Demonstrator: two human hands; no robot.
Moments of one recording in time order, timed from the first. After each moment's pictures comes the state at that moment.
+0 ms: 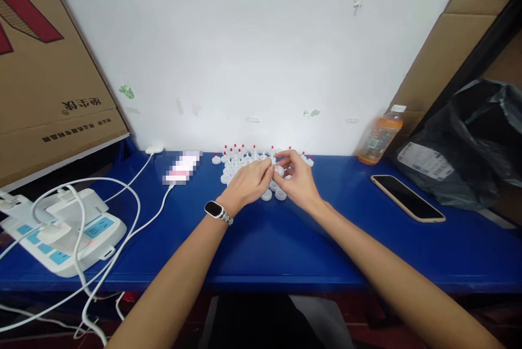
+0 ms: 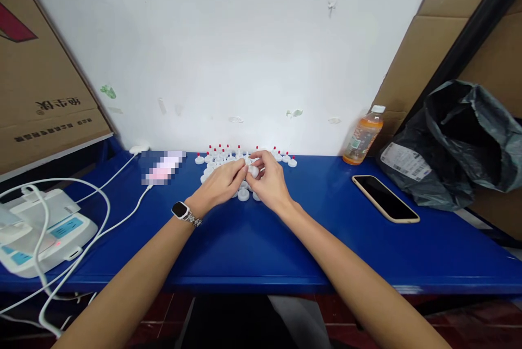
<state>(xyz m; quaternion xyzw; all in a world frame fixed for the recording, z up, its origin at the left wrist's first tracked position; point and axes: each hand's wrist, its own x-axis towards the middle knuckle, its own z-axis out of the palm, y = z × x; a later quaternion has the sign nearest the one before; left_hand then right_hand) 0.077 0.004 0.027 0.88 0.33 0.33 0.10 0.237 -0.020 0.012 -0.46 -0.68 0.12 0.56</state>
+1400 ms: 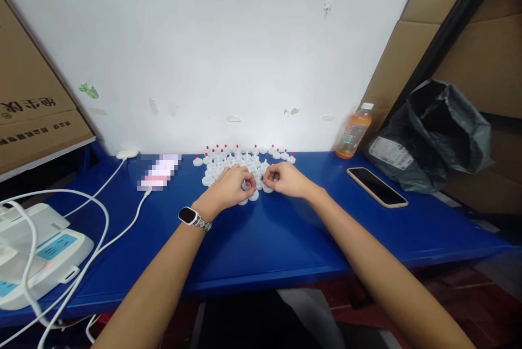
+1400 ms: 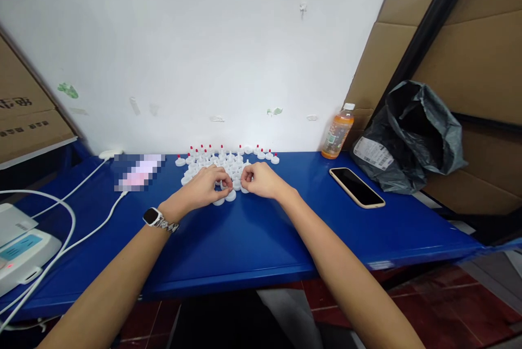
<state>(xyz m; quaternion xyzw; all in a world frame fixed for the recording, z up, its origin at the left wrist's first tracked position) 0.072 0.017 0.019 0.92 0.32 0.20 0.09 0.284 -0.011 0.018 -0.51 -0.79 0.17 0.30</state>
